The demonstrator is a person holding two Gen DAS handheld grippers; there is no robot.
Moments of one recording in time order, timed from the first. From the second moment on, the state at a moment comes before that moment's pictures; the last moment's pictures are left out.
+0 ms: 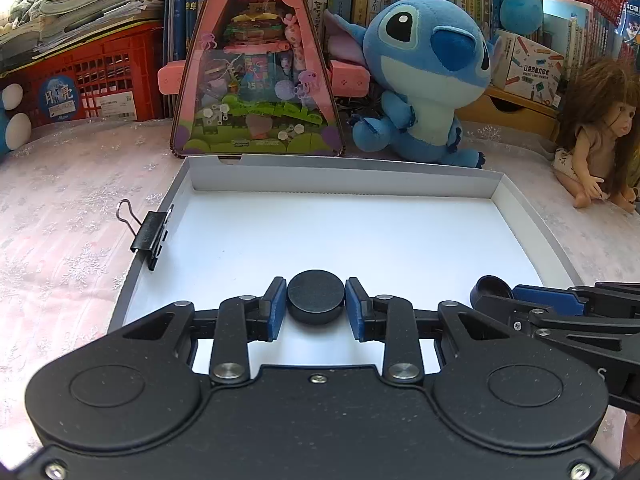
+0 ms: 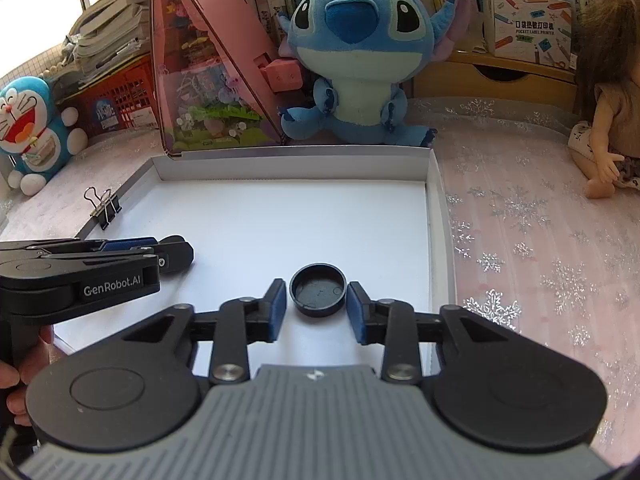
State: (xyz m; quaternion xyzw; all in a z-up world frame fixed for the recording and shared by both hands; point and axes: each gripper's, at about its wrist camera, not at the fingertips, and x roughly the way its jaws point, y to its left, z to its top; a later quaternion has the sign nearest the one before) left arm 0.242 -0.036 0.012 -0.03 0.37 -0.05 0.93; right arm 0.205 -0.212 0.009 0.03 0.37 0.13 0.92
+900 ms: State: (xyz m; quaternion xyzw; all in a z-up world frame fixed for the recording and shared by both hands) left arm 0.103 -0.016 0.052 -0.03 0.29 -0.11 0.95; right arm 0.093 -0.227 0.039 -0.01 0.26 0.13 0.96
